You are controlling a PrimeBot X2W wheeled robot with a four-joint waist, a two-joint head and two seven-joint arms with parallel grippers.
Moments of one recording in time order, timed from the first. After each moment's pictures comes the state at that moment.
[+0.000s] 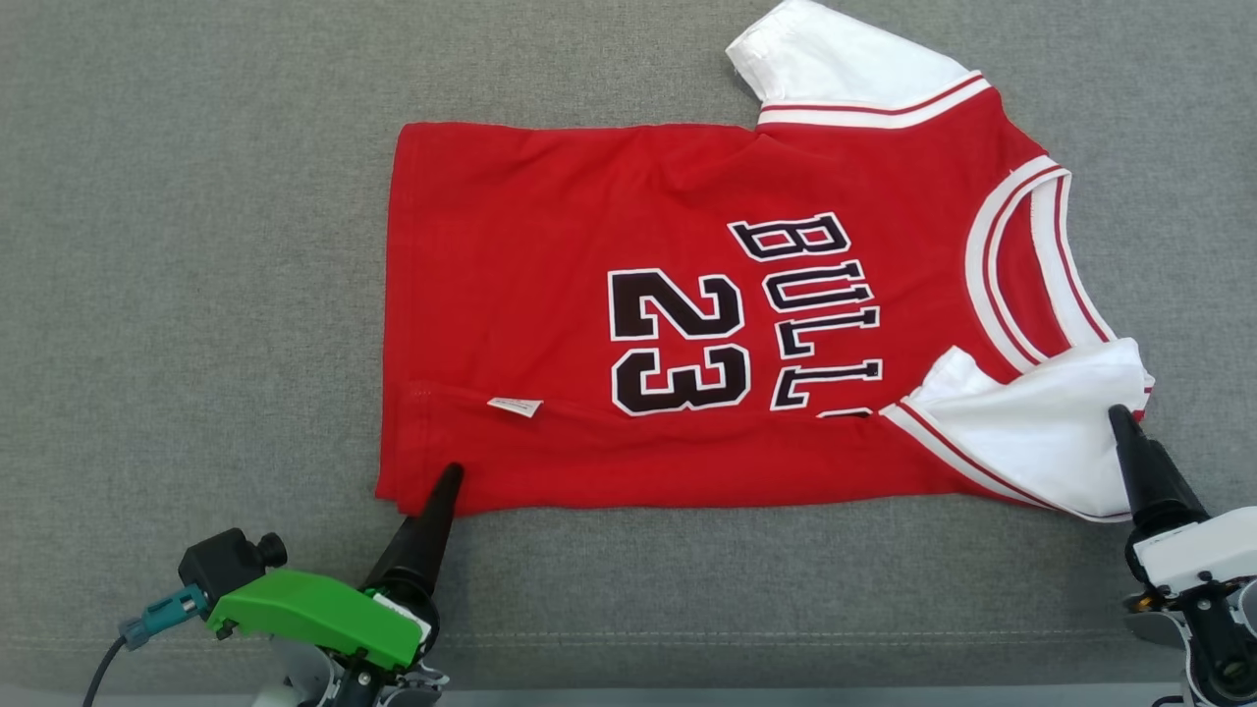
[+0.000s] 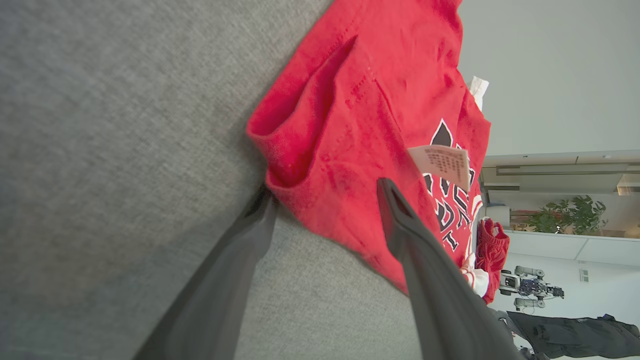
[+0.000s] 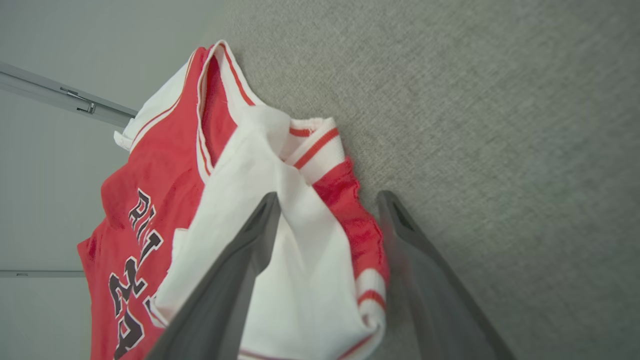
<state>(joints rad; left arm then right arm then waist) -0.08 0.29 -0.57 0.01 -1.54 0.06 -0.17 0.11 -0.13 -0.11 -0.02 0.94 -0.07 0.16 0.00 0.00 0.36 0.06</state>
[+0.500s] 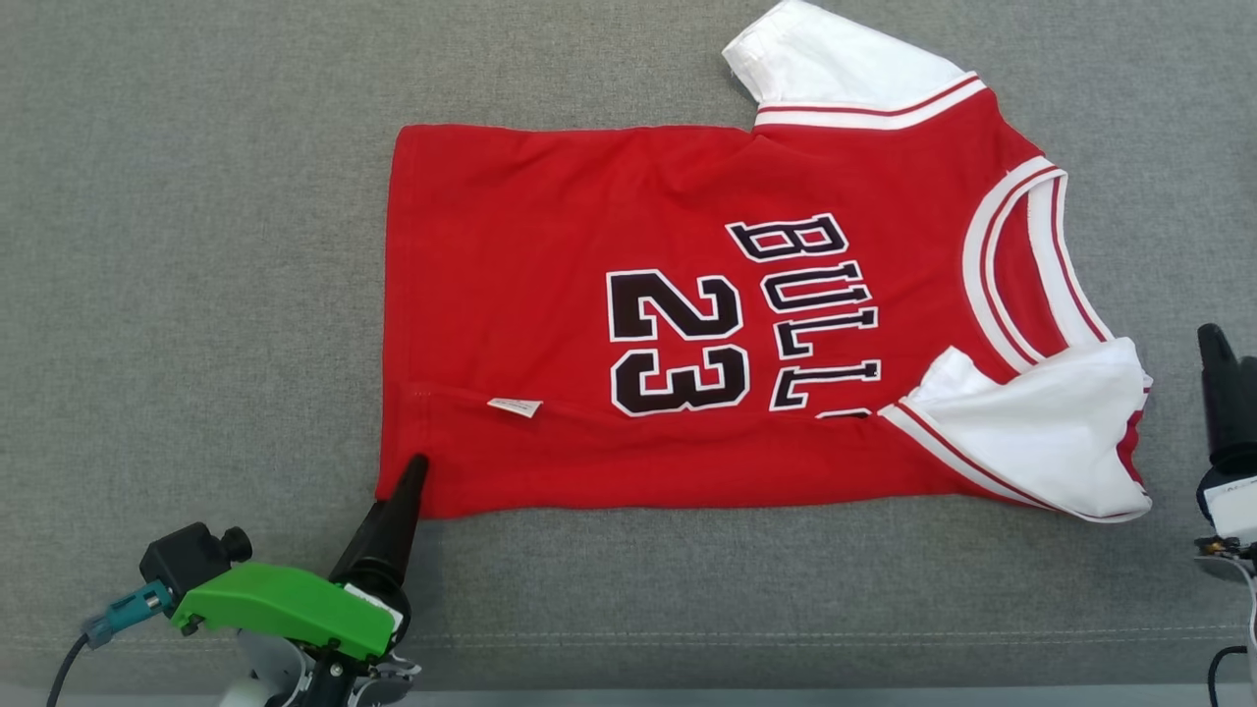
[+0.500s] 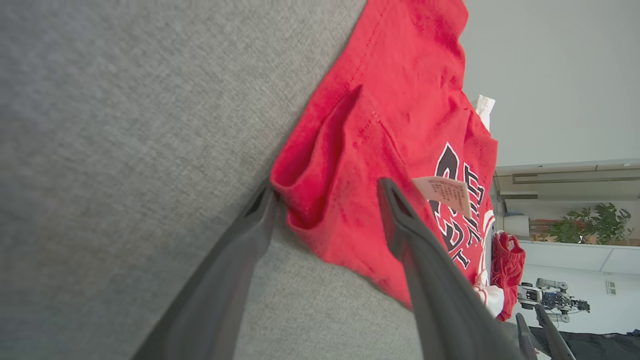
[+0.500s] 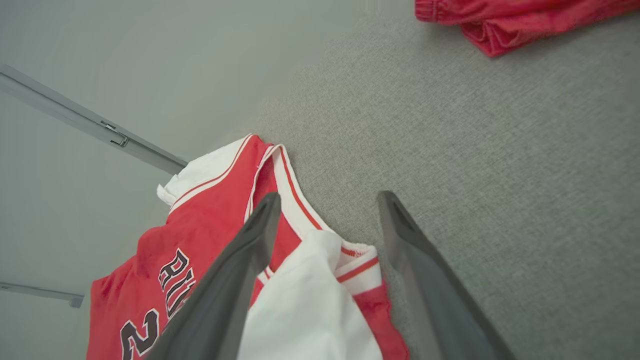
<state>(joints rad) -0.08 0.33 -0.54 -0.01 -1.53 0.08 -0.18 0.08 -0.19 -0.16 -0.13 0.89 -0.08 0.10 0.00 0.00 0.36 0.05</state>
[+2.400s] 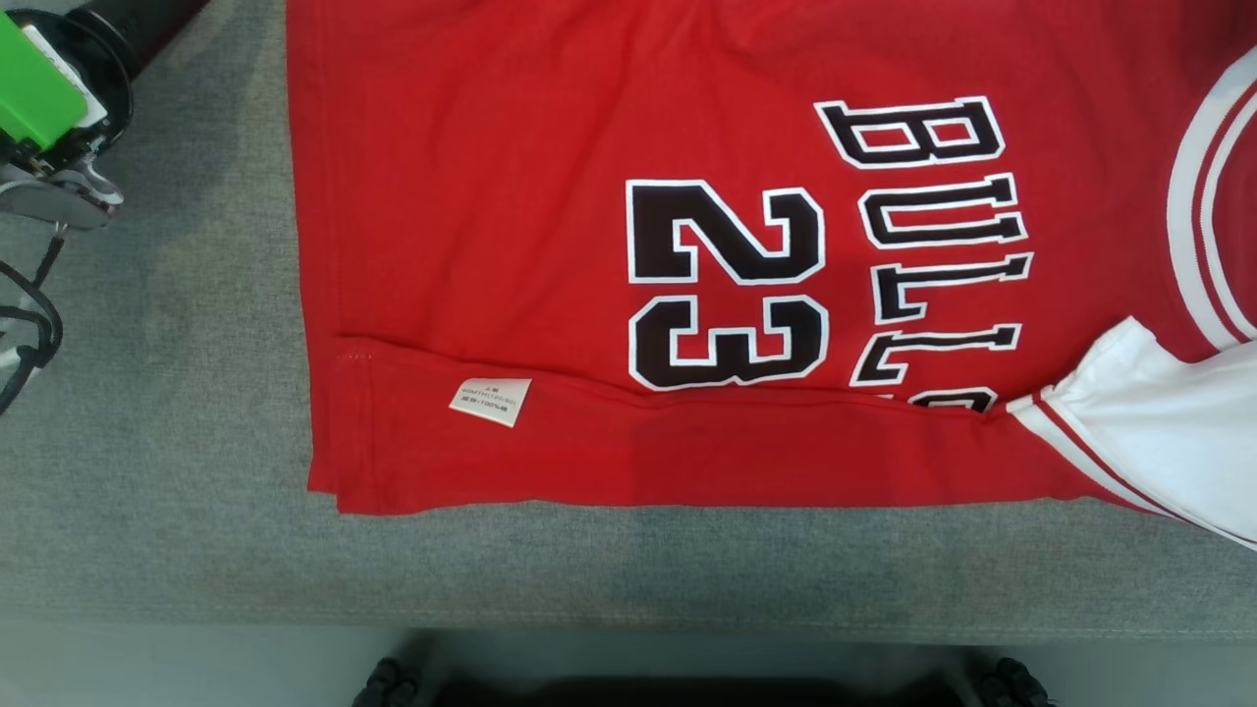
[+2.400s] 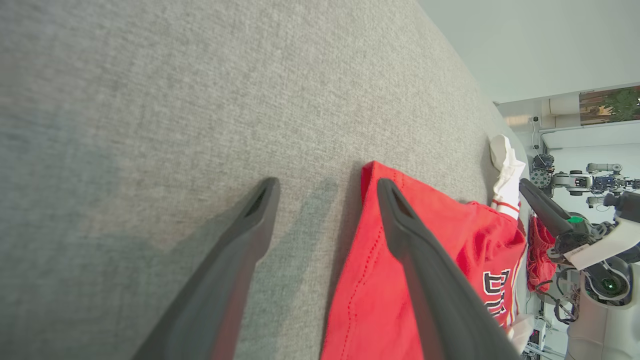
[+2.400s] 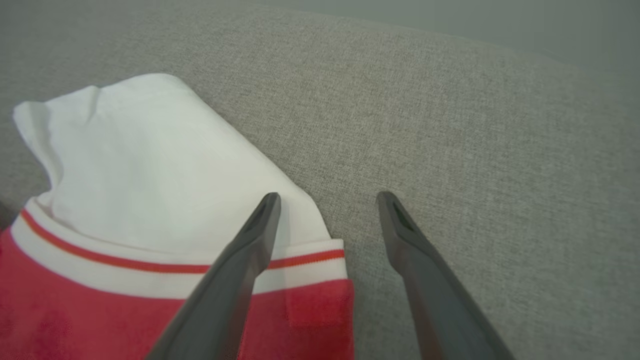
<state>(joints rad) -0.93 0.56 -0.48 0.12 -1.61 0.09 0.49 -0.89 -0.56 0.24 0.04 0.57 0.03 0.71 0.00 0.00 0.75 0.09</state>
